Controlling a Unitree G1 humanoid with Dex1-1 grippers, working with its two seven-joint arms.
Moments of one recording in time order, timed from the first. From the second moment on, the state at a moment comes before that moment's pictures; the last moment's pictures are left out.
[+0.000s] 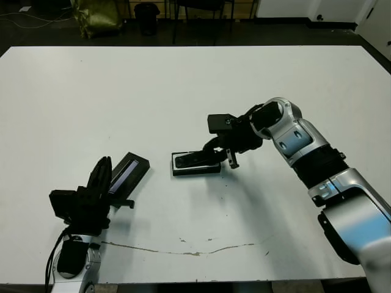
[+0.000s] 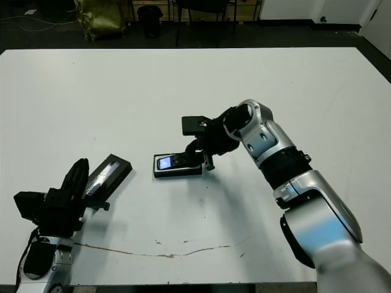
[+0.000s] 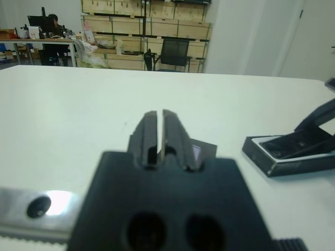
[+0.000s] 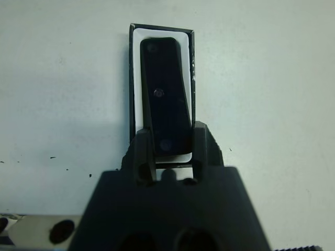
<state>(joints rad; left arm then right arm) 0.28 0.12 0.05 -0.22 -0.14 -0.20 -0.12 -0.95 -0.37 0.54 0.61 -0.23 0.14 1.34</state>
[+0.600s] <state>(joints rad) 0.28 0.12 0.05 -0.23 -0.14 -0.18 -0.11 -1.00 -0.30 0.55 0.66 -0.19 0.11 1.45</state>
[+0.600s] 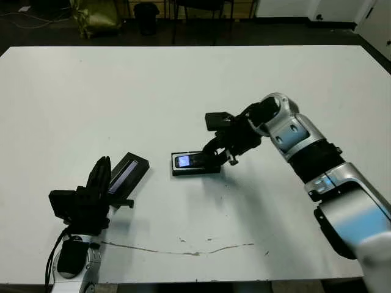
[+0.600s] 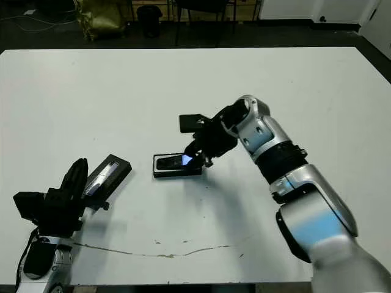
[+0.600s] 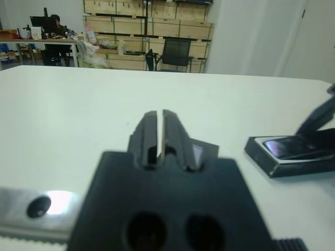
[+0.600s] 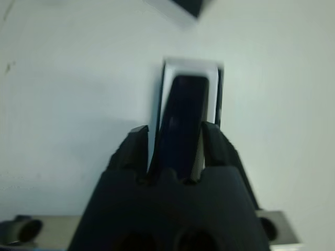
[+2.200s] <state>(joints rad) 0.28 0.13 0.07 -0.23 -0.14 -0.21 -0.13 -0.22 -0.32 -0.11 -0.15 0.25 0.20 0.61</state>
